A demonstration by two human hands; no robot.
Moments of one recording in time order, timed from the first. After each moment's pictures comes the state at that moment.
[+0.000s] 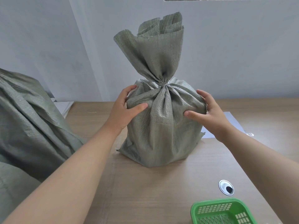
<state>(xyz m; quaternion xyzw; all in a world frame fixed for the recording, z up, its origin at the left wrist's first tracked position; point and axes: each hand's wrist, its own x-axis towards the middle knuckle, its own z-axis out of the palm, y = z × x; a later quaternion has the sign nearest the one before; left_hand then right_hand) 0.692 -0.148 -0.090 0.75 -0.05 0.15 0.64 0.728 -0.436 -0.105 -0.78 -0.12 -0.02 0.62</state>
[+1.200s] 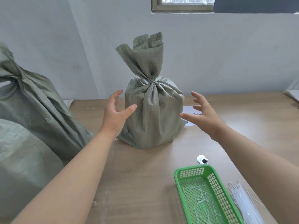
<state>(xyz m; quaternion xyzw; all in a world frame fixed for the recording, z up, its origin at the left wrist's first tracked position) 0.576 -0.168 -0.064 0.76 0.03 0.21 0.62 0.597 -0.468 -0.059 -0.83 -0.08 -0.03 0.56</state>
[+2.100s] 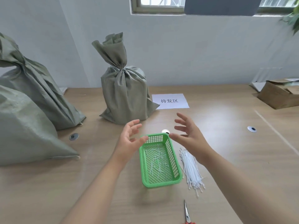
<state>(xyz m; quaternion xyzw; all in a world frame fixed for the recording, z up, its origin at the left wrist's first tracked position) 0.335 -0.378 -0.083 0.74 0.02 0.04 0.67 0.365 -0.617 -0.061 -0.77 -0.10 0.04 0.63</state>
